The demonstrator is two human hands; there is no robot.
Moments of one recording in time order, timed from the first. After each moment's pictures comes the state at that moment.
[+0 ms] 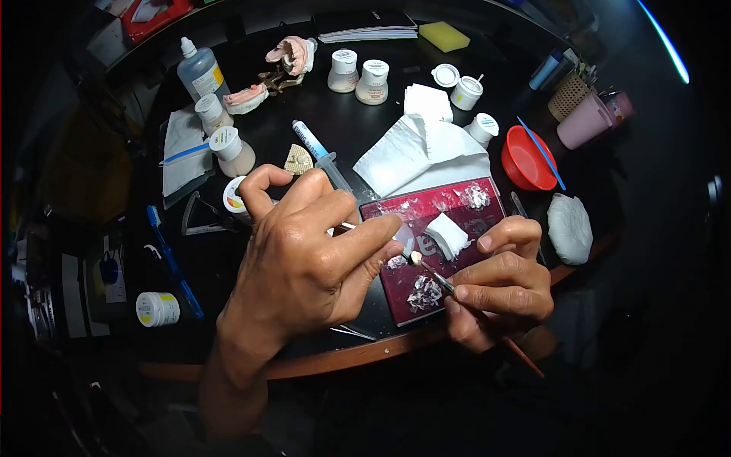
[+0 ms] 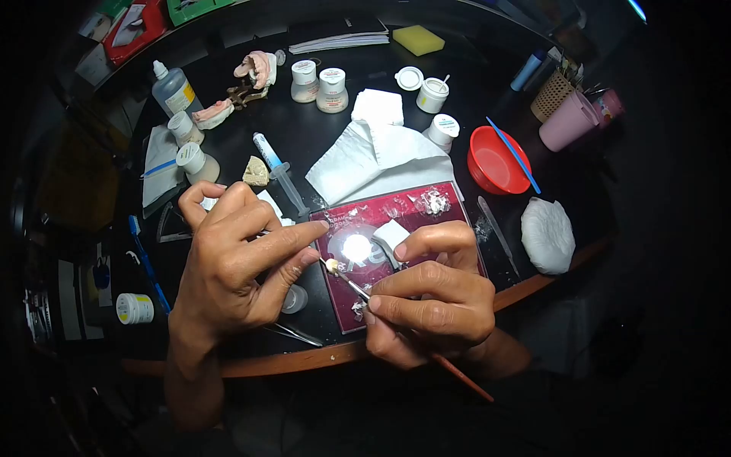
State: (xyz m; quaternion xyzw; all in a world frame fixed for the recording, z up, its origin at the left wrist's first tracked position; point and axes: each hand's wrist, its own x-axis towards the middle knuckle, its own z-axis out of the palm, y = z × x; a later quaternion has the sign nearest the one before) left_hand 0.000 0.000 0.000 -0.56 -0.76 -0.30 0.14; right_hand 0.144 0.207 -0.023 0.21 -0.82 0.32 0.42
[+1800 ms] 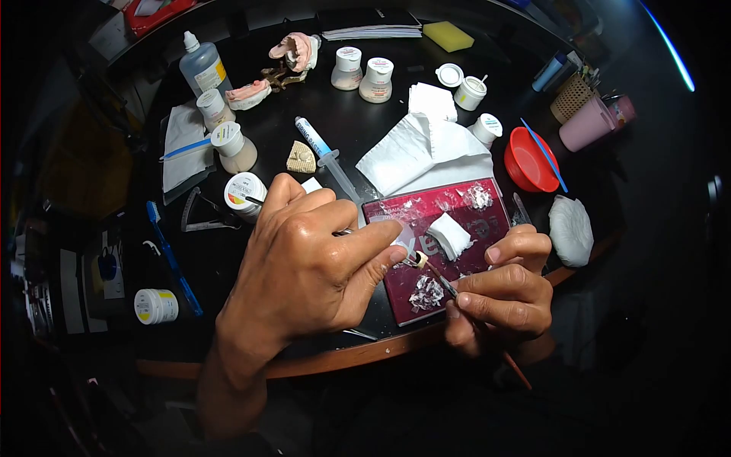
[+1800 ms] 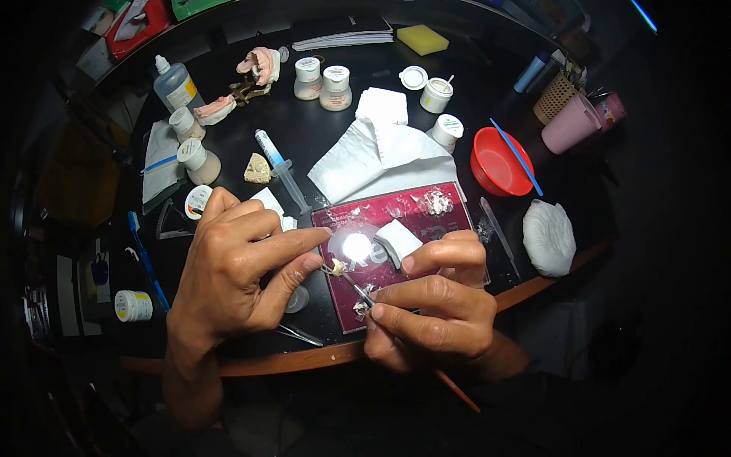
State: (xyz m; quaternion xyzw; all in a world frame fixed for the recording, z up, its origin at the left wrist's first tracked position) left_hand -0.001 -0.003 -0.001 -0.56 -0.76 -0.31 0.08; right_hand 0.156 0.203 -0.021 0.19 -0.86 0.27 0.40
